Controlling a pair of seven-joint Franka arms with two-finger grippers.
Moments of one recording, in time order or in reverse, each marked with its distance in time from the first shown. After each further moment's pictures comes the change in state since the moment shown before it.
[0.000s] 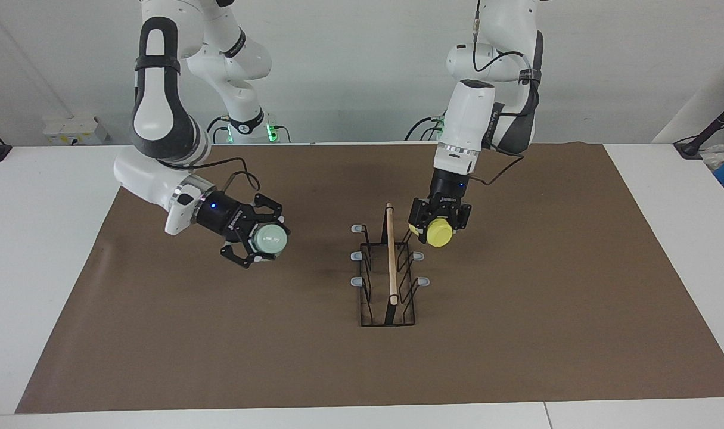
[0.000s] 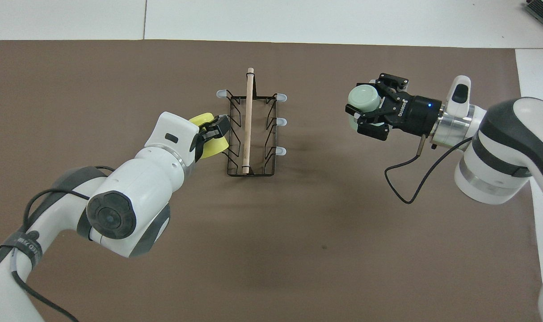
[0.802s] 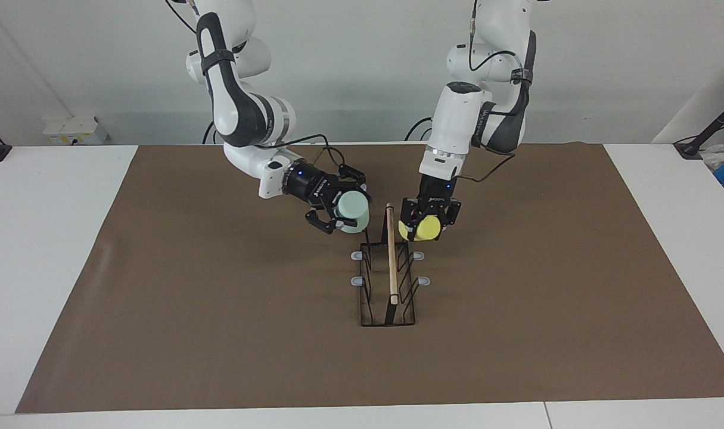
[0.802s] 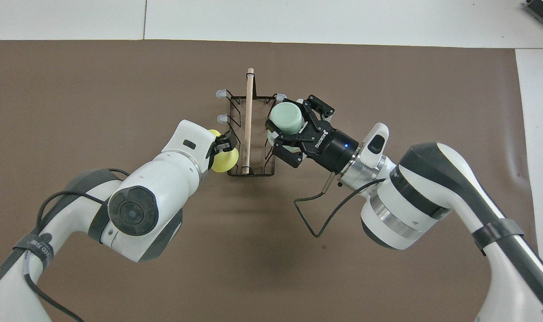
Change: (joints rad) left arm -0.014 0.000 -0.033 0.008 0.002 -0.187 -0.004; right arm 0.334 -0.059 0.005 -0.091 0.747 0.190 -0.407
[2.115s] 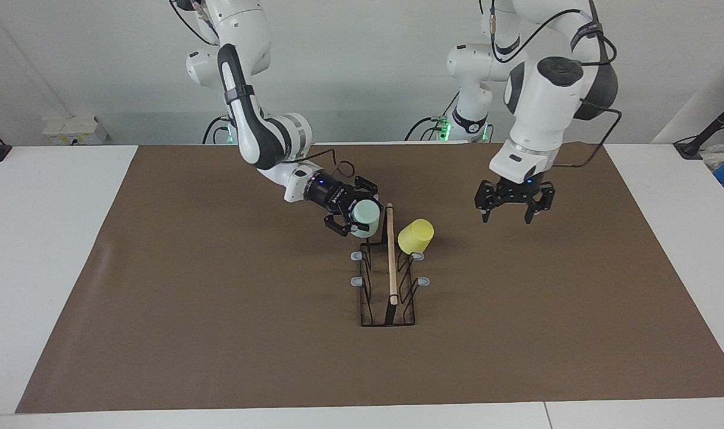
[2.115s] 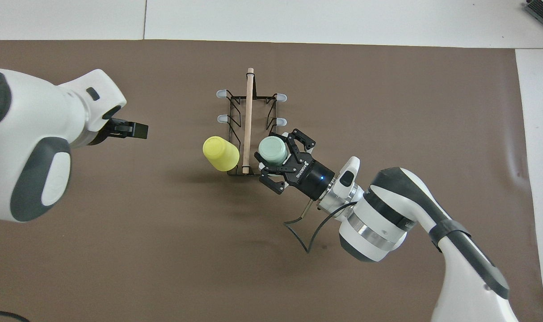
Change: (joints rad) left arm 0.053 -0.051 0.247 0.324 -0.132 -0.714 0.863; right arm 0.063 0.074 -0.006 -0.144 0.204 -0.107 -0.313
